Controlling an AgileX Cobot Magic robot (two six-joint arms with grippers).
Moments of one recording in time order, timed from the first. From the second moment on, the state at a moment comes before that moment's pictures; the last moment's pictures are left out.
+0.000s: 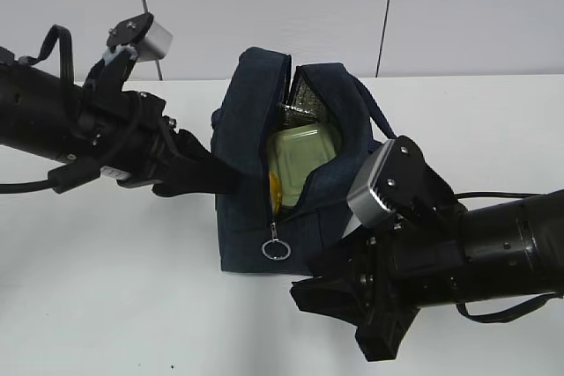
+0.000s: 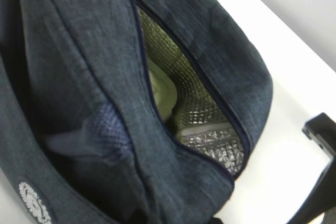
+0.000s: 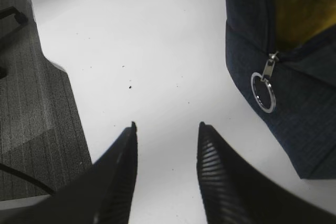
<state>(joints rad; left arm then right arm) -0.36 1.59 -0.92 -1.18 0.72 1.25 0.43 1.55 -0.57 1.79 0.67 -2.14</state>
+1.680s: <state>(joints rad) -0.36 1.67 -0.92 -1.38 0.80 1.30 0.43 1.83 -0.77 1.80 0.49 -2.49</state>
